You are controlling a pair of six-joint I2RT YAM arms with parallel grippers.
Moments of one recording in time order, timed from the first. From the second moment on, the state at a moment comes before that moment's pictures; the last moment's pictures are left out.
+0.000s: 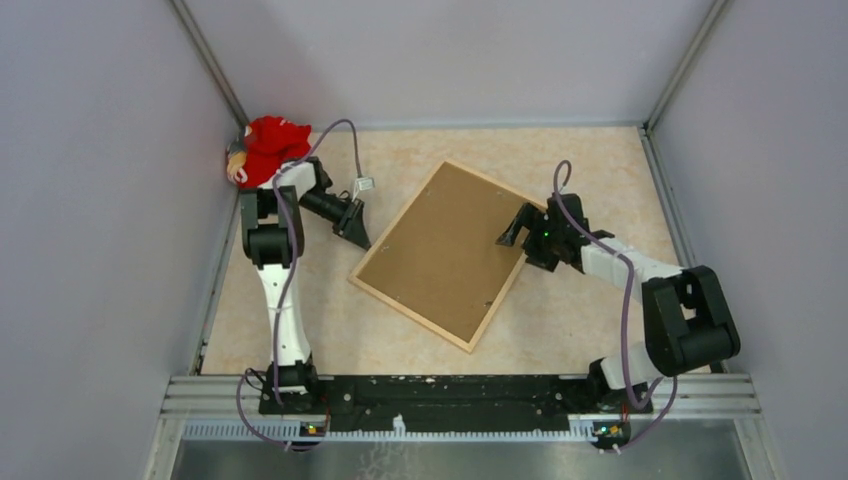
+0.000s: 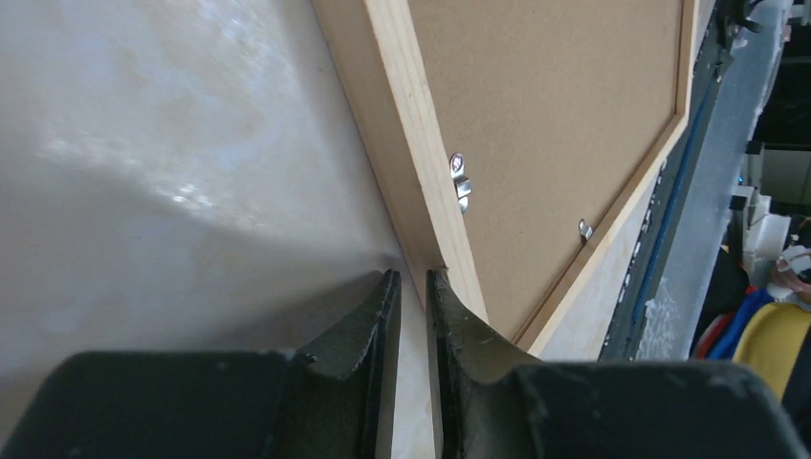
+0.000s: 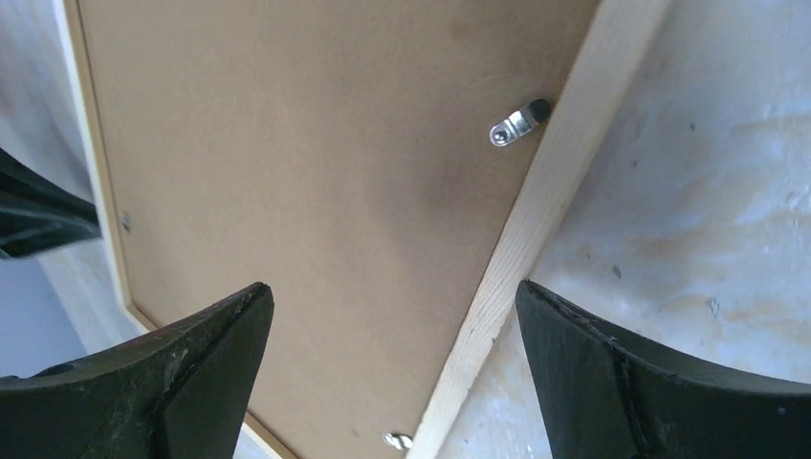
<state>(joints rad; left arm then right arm) 0.03 2.39 1.83 -1.32 0.92 0.92 0.31 1.44 0.74 -0.15 -0.16 0.78</state>
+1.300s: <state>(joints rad) -0.06 2.27 1.64 -1.28 0.96 0.89 0.85 1.70 1.00 0.12 -0.08 0.74</state>
